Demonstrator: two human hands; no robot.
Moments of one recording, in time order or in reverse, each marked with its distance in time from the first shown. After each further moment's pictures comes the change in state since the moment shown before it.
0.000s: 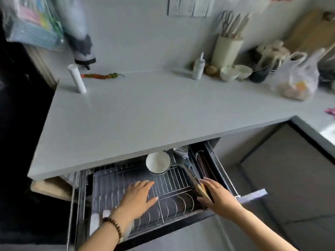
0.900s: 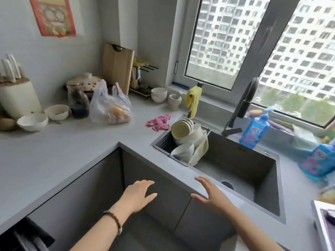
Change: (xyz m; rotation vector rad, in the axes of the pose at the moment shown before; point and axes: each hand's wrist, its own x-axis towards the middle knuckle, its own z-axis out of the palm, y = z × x) left_hand 0.234 0.650 0.041 0.142 -0.103 0.647; right_hand -0.247 0.521 -0.236 0.260 0.456 0.558
